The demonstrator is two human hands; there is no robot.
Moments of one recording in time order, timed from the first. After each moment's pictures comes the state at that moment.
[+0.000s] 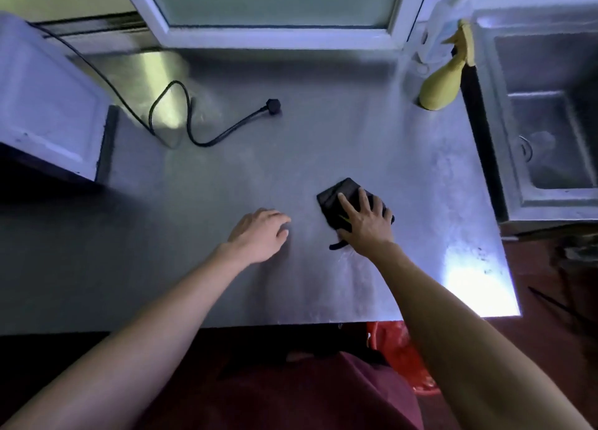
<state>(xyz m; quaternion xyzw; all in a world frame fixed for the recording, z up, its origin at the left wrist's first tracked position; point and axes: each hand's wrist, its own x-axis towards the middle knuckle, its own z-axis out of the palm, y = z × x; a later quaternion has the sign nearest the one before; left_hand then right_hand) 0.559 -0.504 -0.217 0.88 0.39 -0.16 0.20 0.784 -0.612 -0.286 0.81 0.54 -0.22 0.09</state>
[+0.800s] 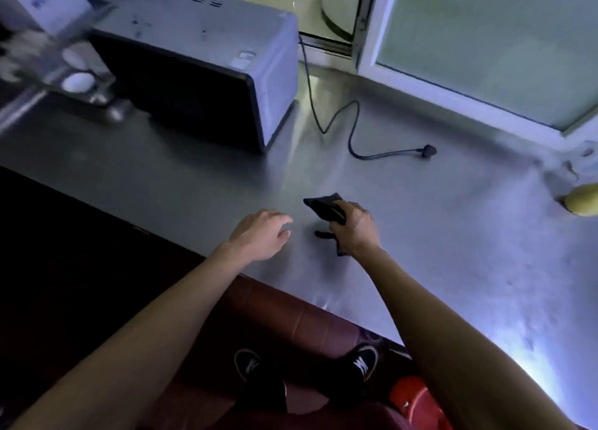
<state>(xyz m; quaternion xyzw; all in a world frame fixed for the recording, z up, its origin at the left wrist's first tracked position) 0.252 -0.505 -0.169 0.80 0.56 -0.04 0.21 0.479 -0.505 -0.208 0.71 0.62 -0.29 -0.17</state>
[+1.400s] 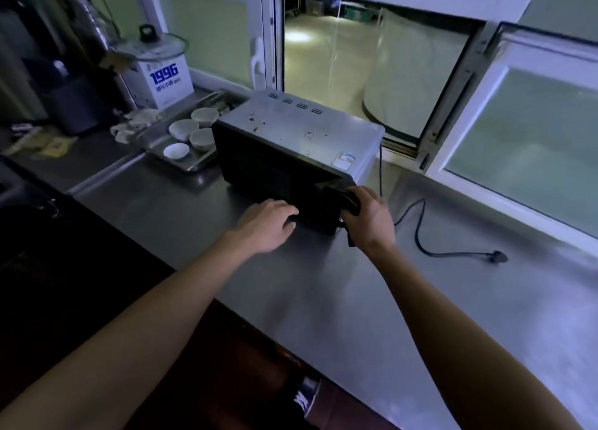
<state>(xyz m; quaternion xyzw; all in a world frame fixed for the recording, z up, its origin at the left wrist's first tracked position) 0.066 -0.386 -0.058 0.79 0.60 0.08 0.09 0.294 -0.359 -0.075 0.63 0.70 -0.13 -0.31</state>
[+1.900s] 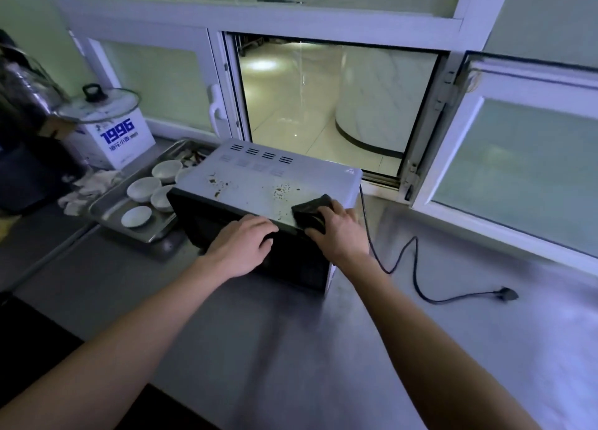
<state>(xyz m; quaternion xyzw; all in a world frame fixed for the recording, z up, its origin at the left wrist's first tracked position) 0.054 -0.230 -0.049 0.84 0.53 0.12 0.02 0.283 -0.218 -0.062 0.67 0.72 -0.08 -0.14</state>
